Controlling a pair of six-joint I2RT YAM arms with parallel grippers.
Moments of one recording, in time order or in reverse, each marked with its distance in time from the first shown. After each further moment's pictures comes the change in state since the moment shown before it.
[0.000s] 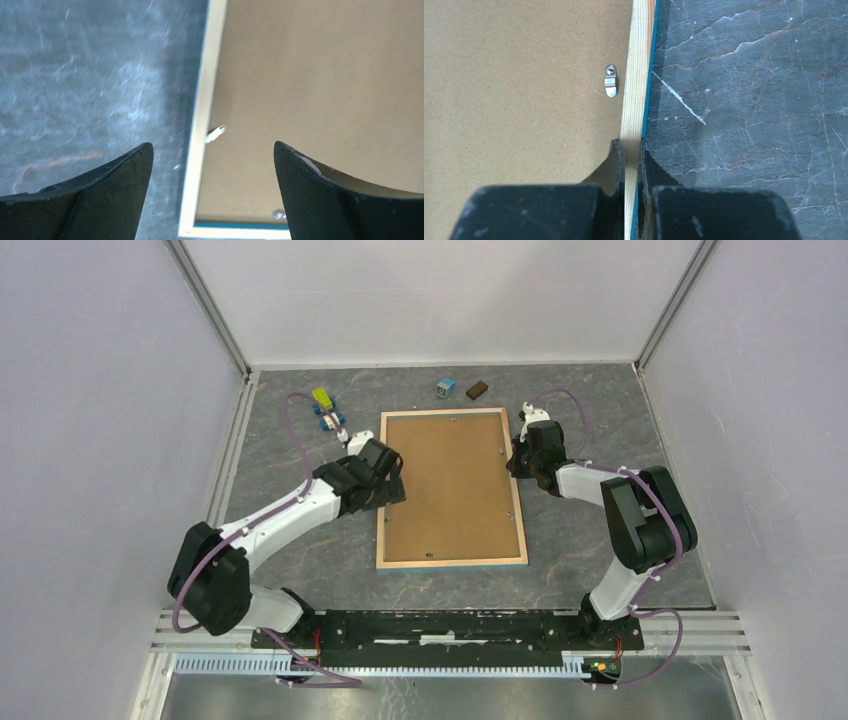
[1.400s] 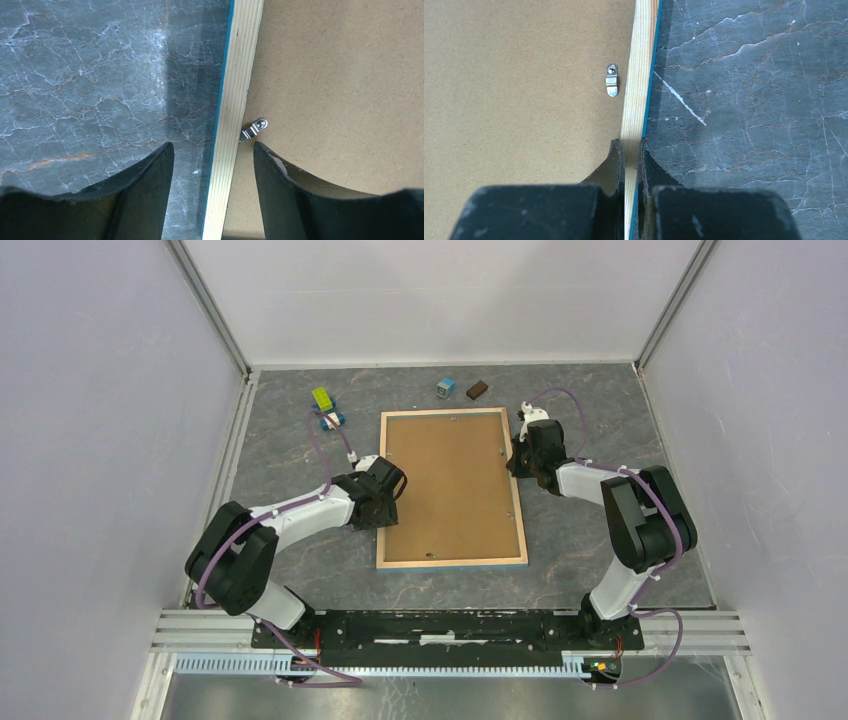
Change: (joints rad) left arm 0.006 0.135 -0.095 0.093 0.039 0.037; right arm -0.001 0.003 0.015 -0.024 -0.012 -0.022
